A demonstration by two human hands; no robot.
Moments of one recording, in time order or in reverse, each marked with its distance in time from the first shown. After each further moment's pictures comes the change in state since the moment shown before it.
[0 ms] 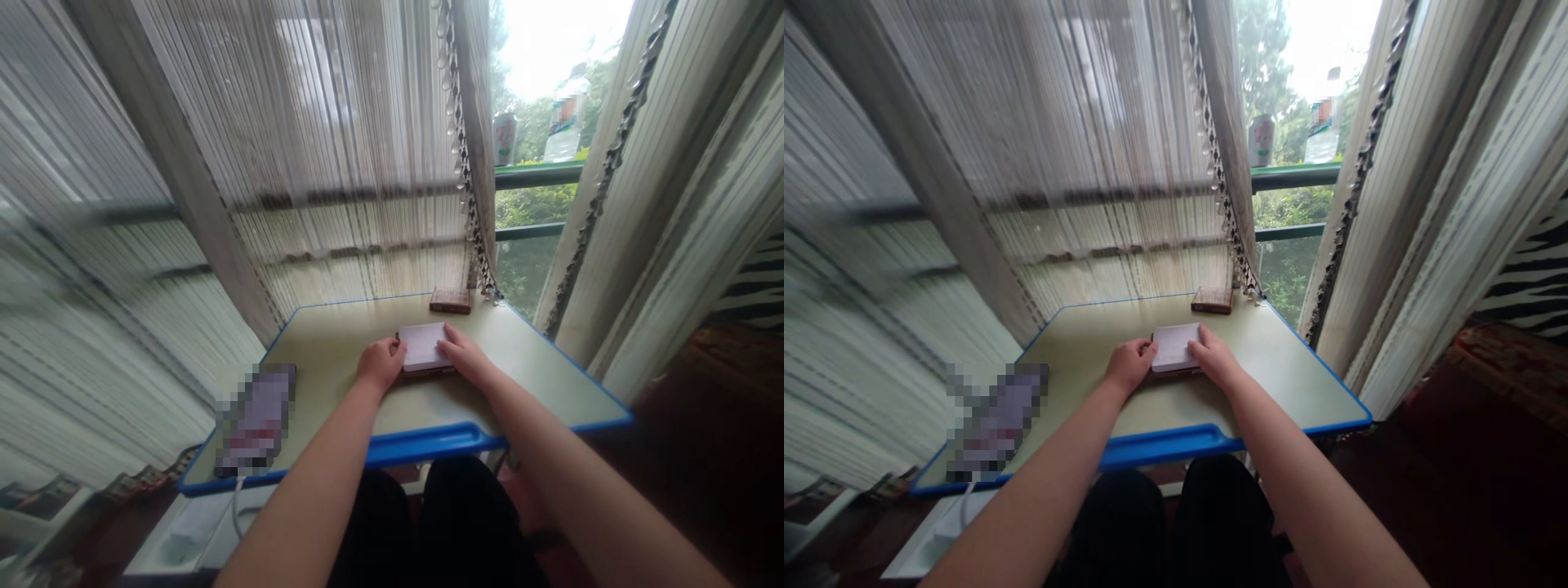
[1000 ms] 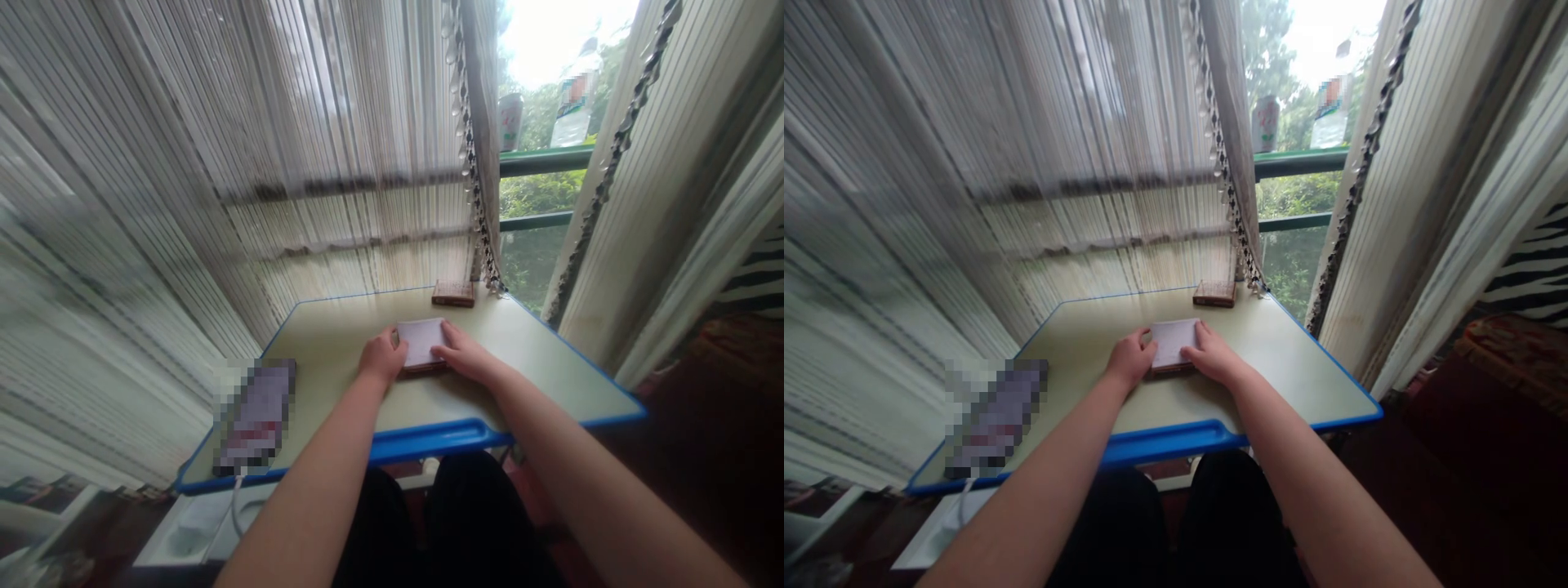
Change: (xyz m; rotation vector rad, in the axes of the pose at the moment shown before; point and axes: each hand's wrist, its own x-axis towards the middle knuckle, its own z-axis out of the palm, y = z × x) left_hand 0.003 -0.001 0.005 -0.017 -0.028 -0.068; right_hand -0.001 0.002 0.003 -0.203 -0.120 -0.090
